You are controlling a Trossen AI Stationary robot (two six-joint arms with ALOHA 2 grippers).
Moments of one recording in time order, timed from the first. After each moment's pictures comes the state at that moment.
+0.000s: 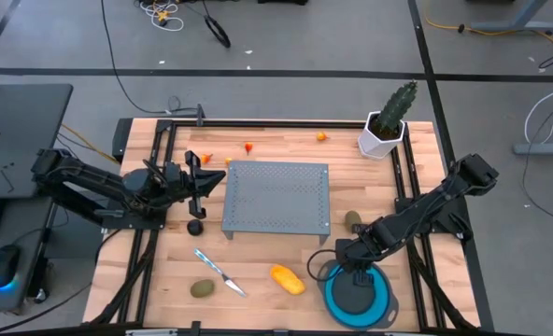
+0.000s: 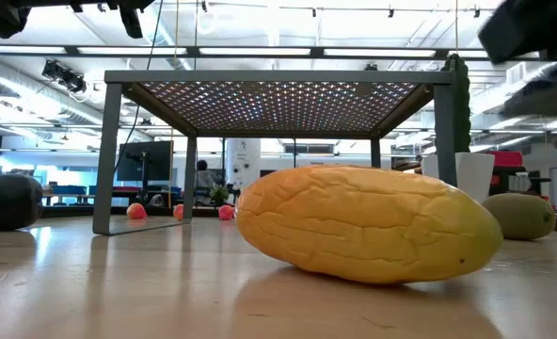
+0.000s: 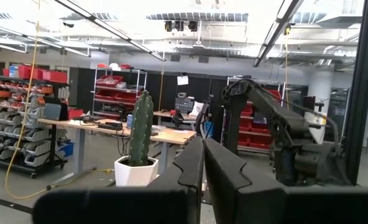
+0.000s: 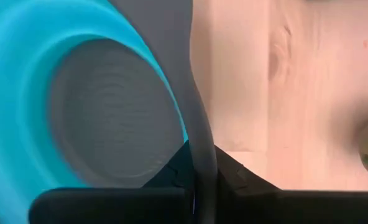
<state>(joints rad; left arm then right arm) -0.24 0.77 0.36 0.79 -0.50 0.04 0.56 1.52 1.02 -0.89 -0.11 0.65</state>
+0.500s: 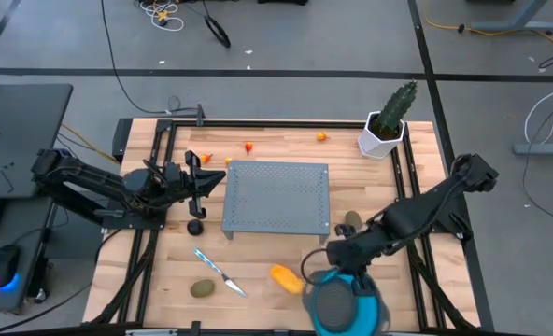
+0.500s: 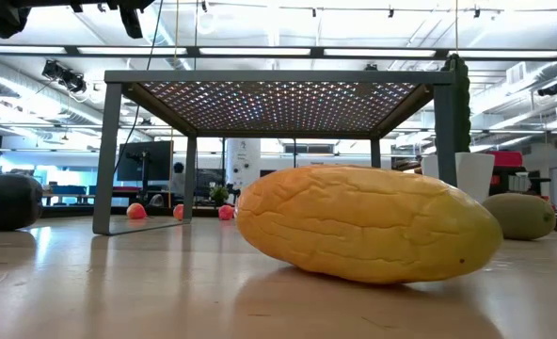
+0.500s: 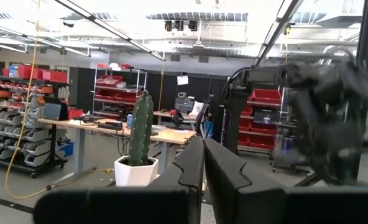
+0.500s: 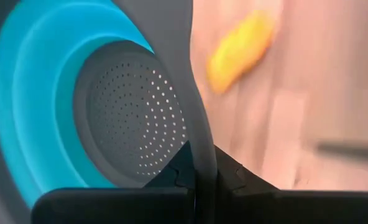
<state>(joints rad) -0.24 0.77 0.36 0.79 -0.50 0.04 0.54 1.52 1.49 -0.97 -0.07 0.48</state>
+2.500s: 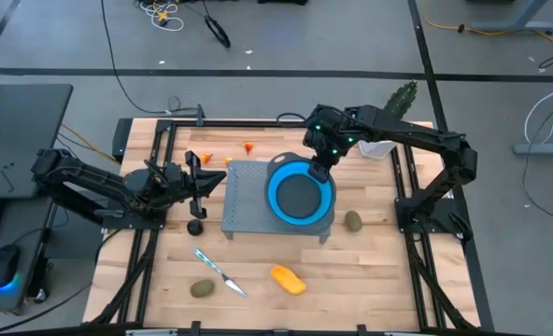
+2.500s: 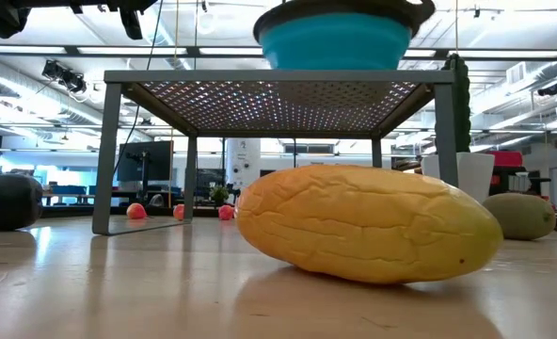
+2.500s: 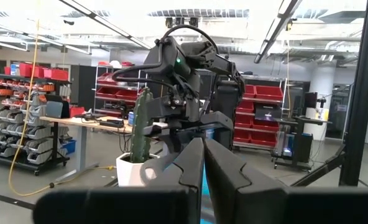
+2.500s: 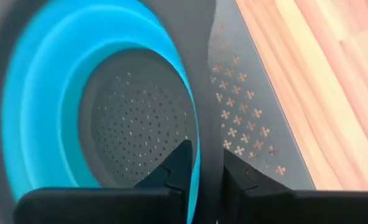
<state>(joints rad) -0.24 0.77 0.36 0.78 -0.51 0.04 -0.30 1.63 1.64 -1.15 -0.28 0.20</state>
